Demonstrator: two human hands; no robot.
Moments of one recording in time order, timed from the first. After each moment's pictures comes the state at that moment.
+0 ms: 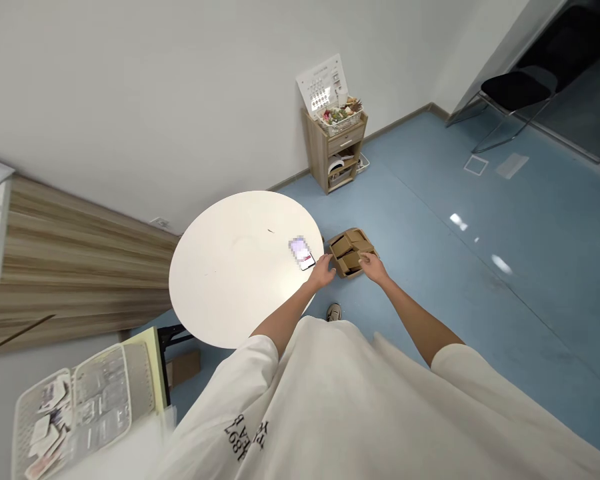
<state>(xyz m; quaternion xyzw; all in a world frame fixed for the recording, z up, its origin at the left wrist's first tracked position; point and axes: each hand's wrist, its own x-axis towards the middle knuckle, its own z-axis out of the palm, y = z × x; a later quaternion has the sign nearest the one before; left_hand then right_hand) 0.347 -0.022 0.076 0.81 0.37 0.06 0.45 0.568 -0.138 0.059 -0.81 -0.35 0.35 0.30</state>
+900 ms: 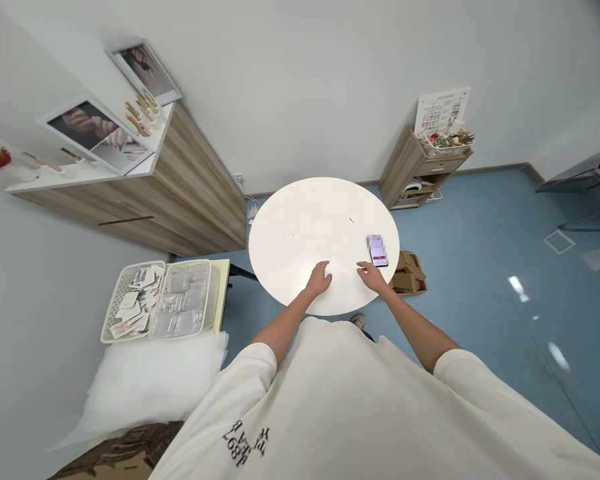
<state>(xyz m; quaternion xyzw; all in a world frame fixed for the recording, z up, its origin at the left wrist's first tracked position) 0.014 -0.020 0.081 0.70 0.54 0.19 0.44 0.265 -0.046 0.103 -0.71 -0.53 0.41 0.21</state>
